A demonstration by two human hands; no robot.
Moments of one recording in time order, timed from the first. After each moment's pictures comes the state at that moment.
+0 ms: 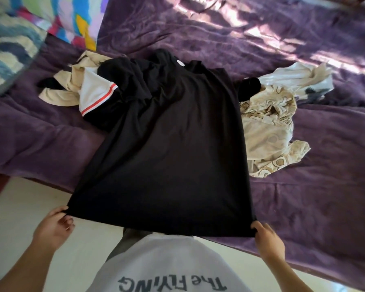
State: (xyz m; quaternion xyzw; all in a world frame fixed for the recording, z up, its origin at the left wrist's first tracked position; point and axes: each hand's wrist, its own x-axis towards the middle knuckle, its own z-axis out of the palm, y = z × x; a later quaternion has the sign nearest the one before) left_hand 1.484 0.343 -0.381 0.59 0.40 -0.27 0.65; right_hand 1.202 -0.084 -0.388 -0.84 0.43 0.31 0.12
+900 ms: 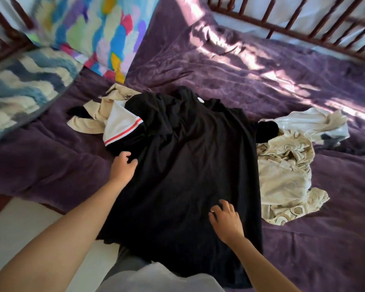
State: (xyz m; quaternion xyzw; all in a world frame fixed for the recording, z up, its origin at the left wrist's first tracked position) left_hand 1.644 0.176 -0.364 0.90 0.07 -0.22 0.36; right_hand 1.413 -0.040 -0.364 -0.92 0.23 0.28 0.15
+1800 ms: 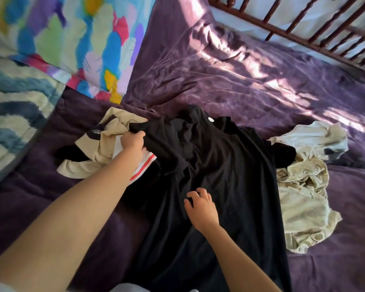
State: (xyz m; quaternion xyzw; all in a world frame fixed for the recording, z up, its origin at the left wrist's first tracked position) left_hand 1.877 0.112 -0.371 0.64 0.31 -0.30 0.64; right_hand 1.643 0.040 -0.352 -0.88 0.33 0.25 0.25
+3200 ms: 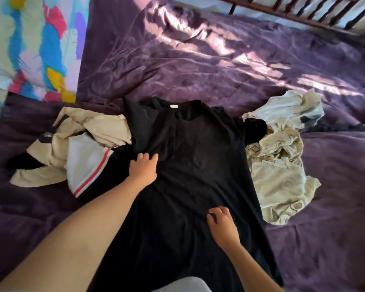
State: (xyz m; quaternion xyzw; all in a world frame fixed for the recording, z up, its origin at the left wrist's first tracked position) left_hand 1.751 0.047 -0.401 0.87 -0.36 -0.32 -0.09; right_hand 1.493 -0.031 -0.384 -0.81 0.47 0.19 0.30
